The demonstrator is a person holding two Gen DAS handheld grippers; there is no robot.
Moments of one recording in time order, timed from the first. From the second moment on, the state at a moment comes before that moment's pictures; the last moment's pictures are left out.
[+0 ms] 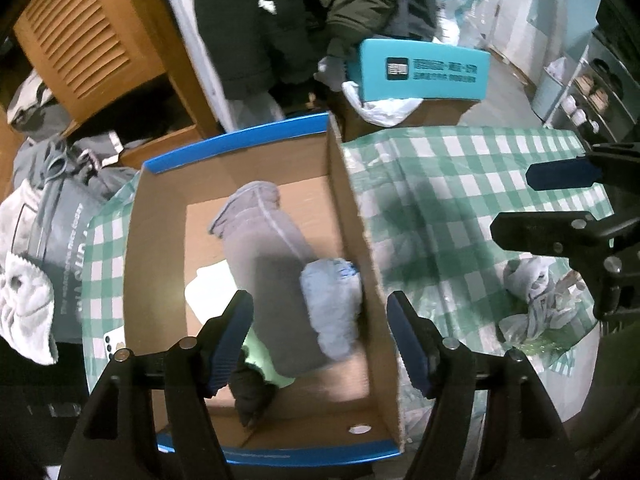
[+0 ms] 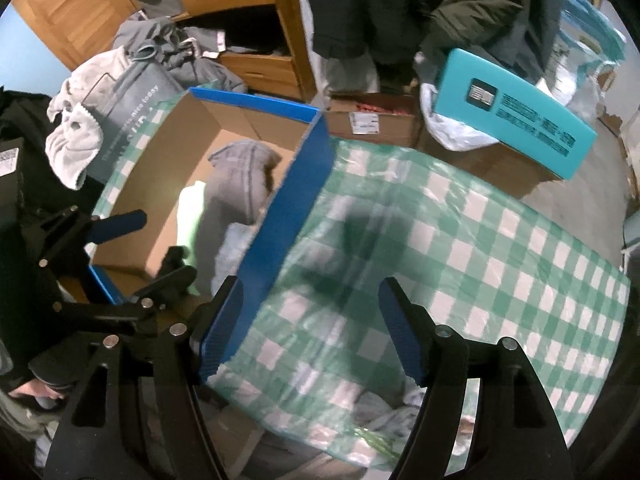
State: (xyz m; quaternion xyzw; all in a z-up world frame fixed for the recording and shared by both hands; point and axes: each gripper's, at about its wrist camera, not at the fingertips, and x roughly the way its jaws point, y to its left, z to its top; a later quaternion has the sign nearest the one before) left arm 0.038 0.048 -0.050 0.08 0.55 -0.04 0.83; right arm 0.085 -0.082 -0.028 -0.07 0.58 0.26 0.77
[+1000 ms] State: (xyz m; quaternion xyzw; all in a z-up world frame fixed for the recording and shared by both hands) left arm 0.029 -0.075 -0.089 0.15 0.59 -0.15 0.78; right arm 0.064 -0.209 -0.062 -0.04 0.61 0.20 0.77
